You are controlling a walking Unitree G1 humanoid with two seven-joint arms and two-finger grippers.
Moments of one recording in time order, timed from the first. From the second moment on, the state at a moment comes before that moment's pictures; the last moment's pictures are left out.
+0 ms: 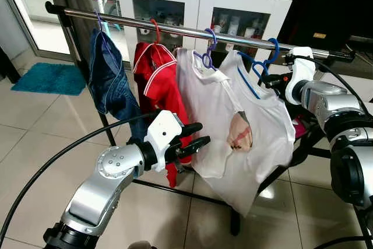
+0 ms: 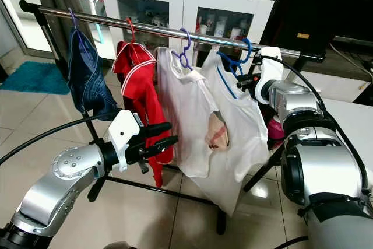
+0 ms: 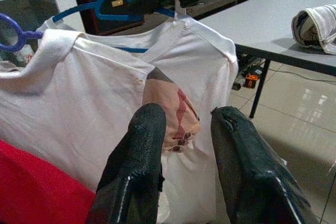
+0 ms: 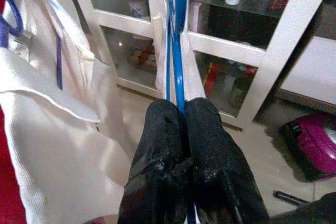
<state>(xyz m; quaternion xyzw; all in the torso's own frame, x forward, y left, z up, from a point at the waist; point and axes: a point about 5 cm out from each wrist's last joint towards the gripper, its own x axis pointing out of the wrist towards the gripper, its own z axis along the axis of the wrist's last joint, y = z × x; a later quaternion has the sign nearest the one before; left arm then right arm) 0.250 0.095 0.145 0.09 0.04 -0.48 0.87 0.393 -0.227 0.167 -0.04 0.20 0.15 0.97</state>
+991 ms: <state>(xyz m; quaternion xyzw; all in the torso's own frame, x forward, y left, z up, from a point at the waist) 0.265 0.104 0.136 0.08 0.05 -0.41 0.91 0.397 -0.213 0.166 0.00 0.16 0.10 0.98</state>
